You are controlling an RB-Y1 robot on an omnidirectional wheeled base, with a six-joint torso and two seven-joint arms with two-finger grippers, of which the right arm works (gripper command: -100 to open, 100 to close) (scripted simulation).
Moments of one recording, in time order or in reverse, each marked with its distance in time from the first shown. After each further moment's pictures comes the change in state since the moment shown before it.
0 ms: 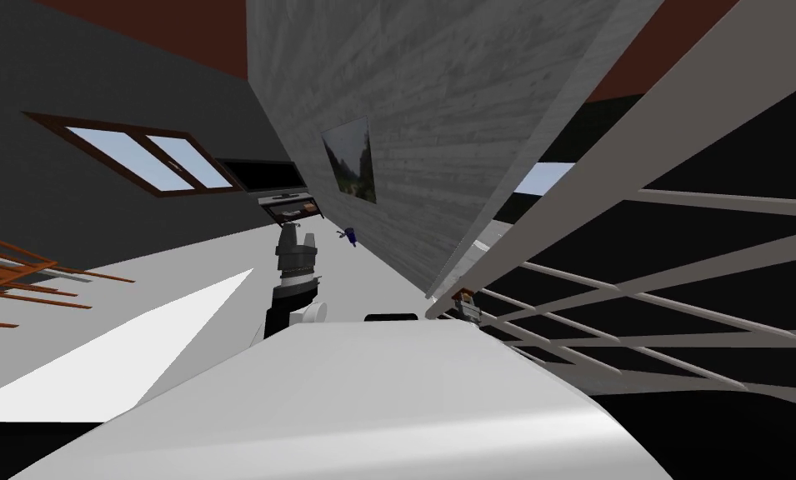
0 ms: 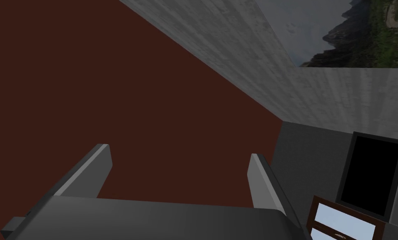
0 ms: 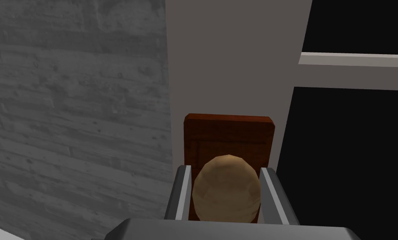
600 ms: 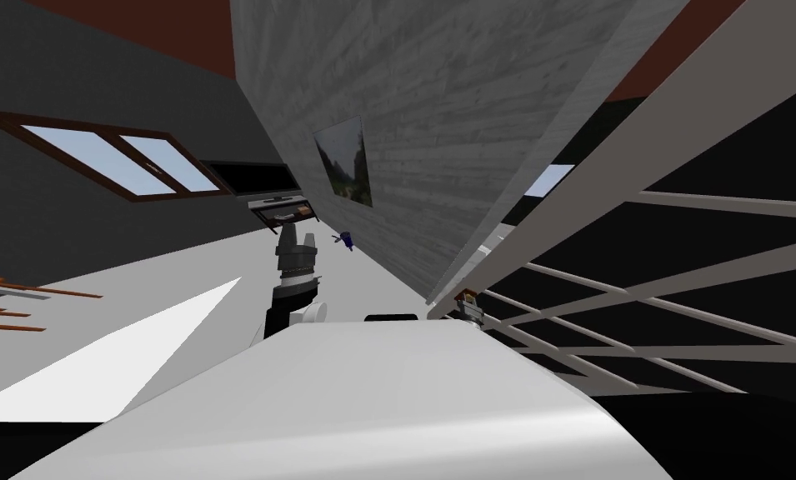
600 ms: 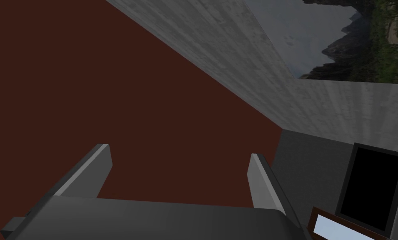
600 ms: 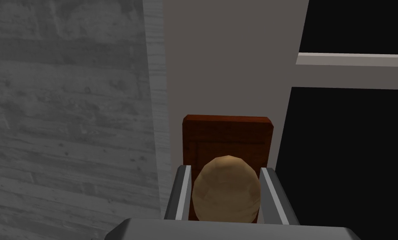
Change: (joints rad) arm -0.019 0.027 -0.047 0.034 -0.027 0.007 0.020
